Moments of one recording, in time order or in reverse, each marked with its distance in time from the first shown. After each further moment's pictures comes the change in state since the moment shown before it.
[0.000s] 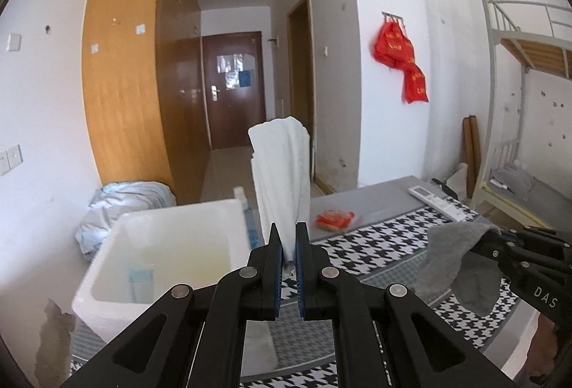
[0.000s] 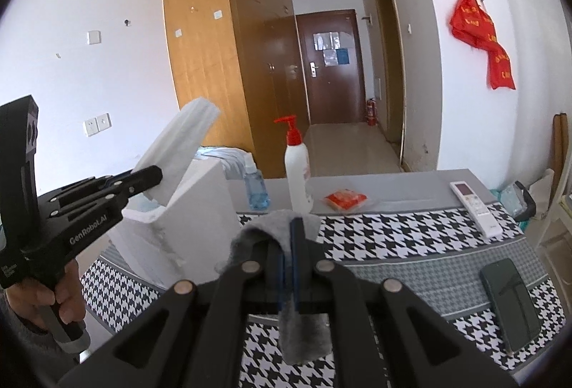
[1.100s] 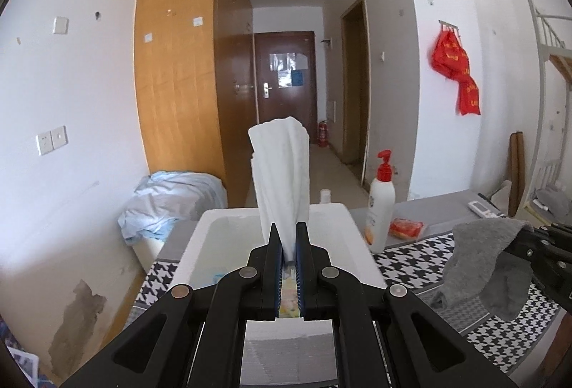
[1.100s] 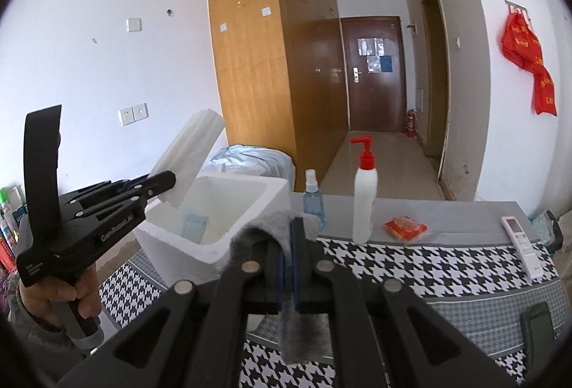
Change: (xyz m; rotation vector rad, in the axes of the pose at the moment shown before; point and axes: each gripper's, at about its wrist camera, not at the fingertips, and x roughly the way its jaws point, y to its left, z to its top) left arm 0.001 0.074 -0.002 -0.084 0.002 0.193; right arm 0.040 0.062 0.025 -0.099 0.001 0.148
